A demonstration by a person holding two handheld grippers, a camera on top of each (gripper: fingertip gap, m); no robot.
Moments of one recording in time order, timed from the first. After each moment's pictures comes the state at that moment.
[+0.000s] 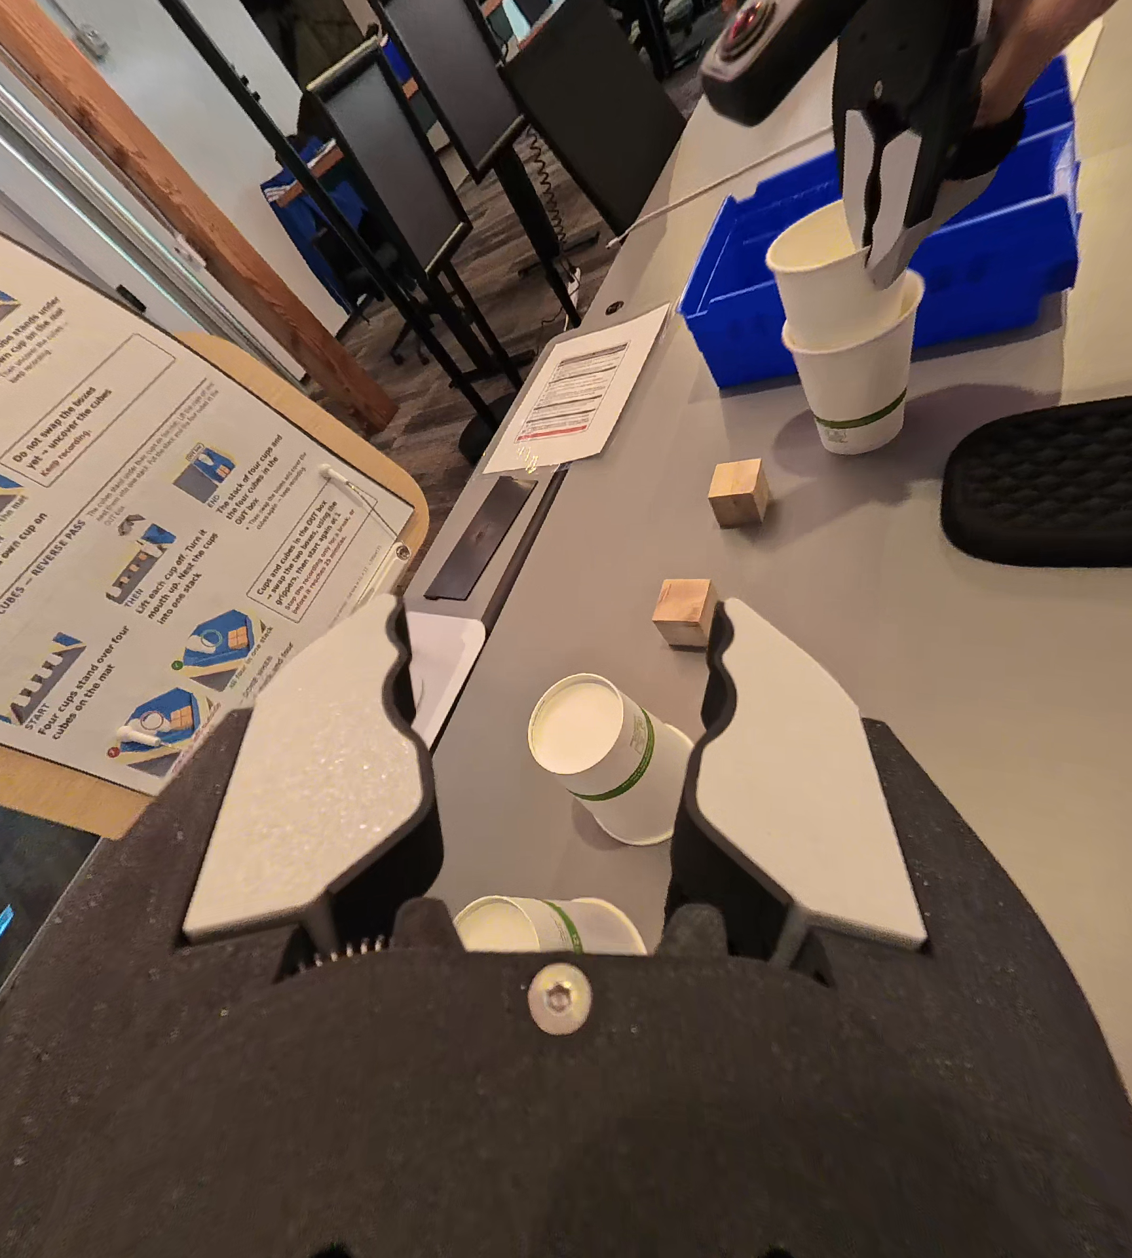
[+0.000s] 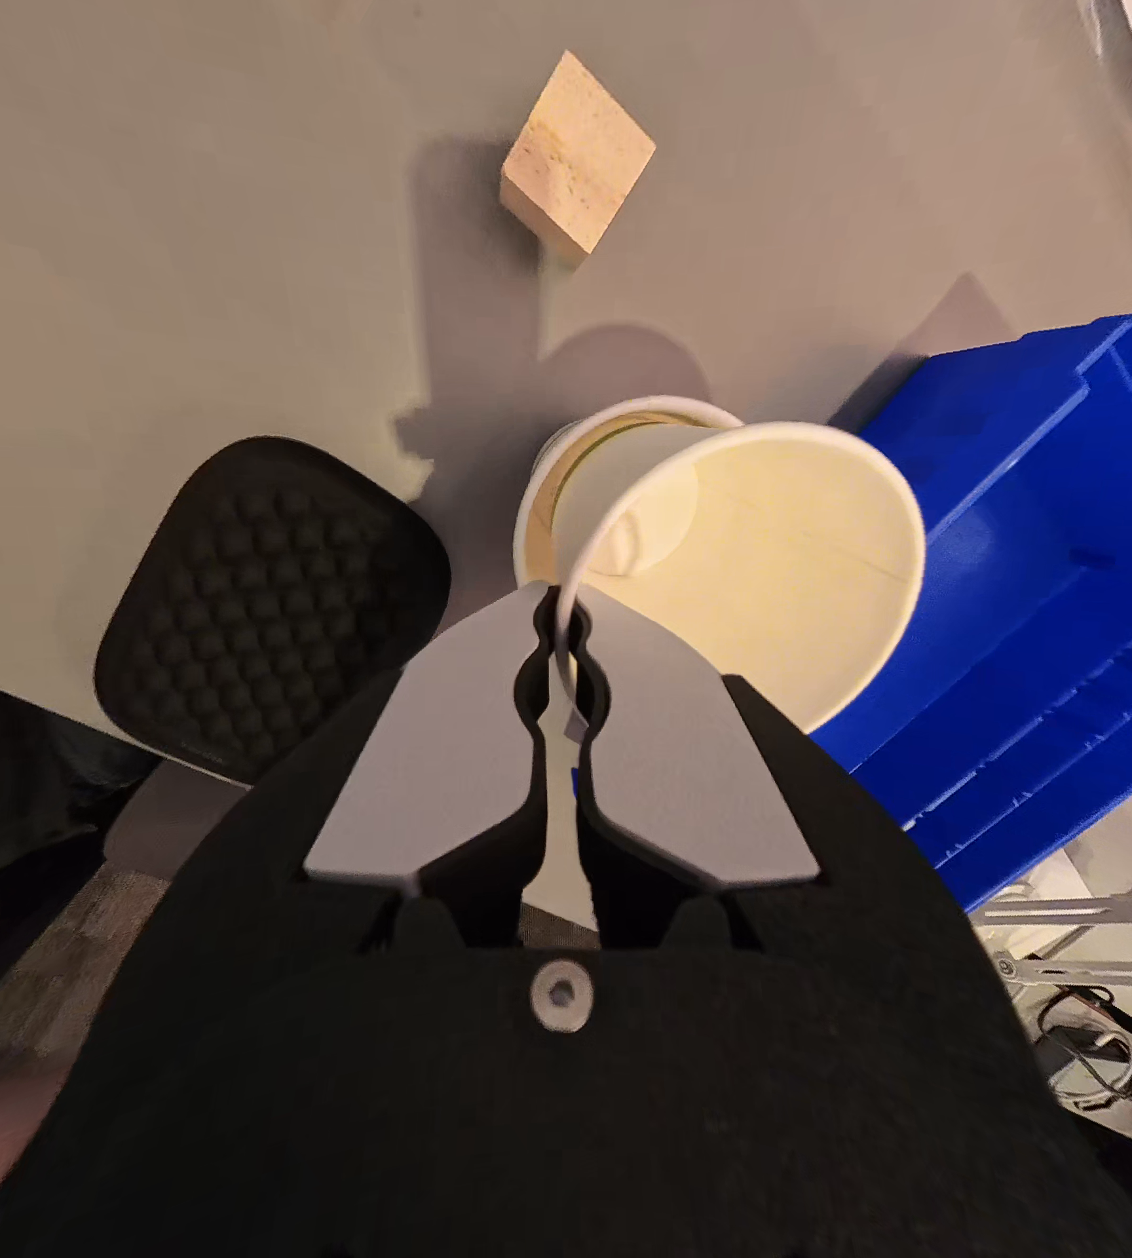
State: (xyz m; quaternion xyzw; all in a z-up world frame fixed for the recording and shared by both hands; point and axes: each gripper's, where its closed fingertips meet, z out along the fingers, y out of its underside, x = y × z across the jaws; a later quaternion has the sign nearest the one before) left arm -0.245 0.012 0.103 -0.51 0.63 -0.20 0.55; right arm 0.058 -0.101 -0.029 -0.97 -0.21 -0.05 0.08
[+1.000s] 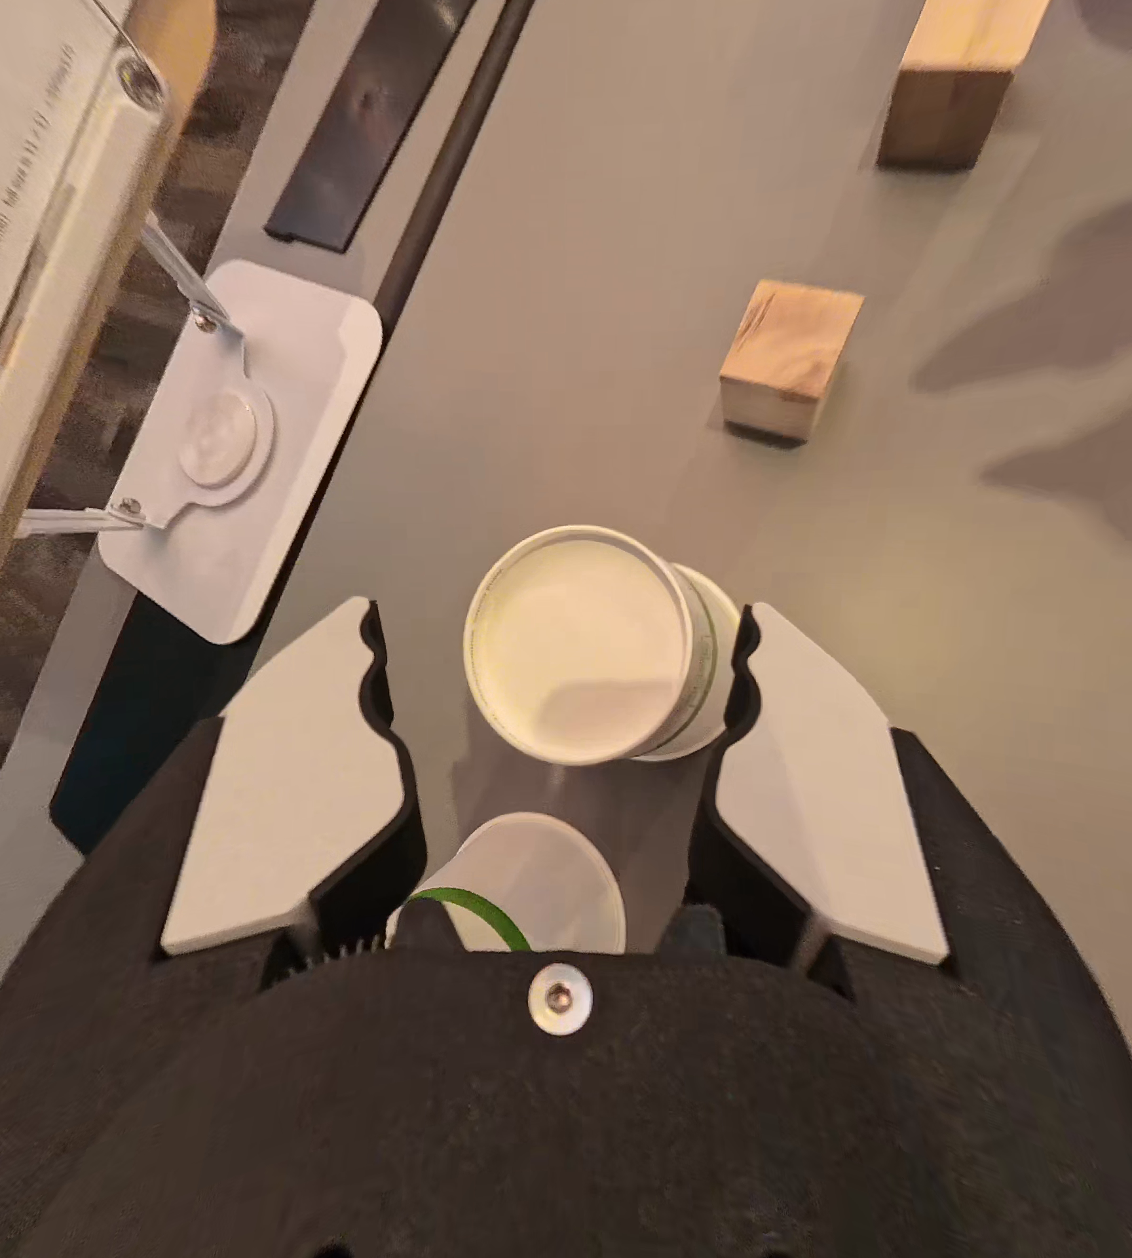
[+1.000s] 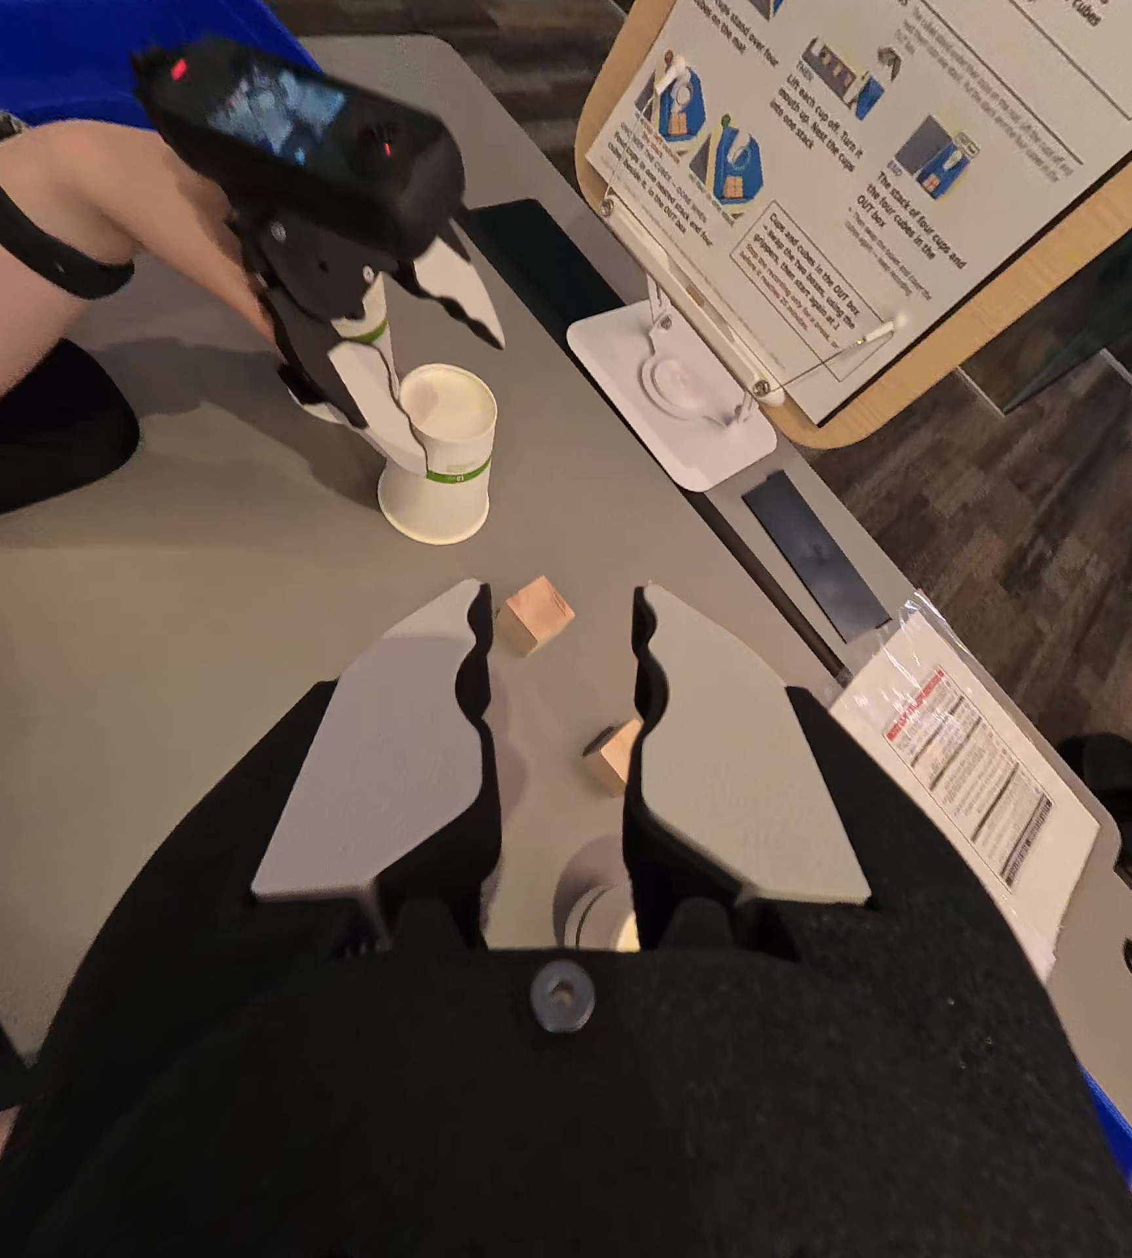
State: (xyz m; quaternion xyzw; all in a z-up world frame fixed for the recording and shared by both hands) left arm -0.203 0.103 -0.055 -0.68 0.63 -0.07 0.36; right arm -0.079 -0.045 0.101 -0.81 -0.33 0.01 0.48
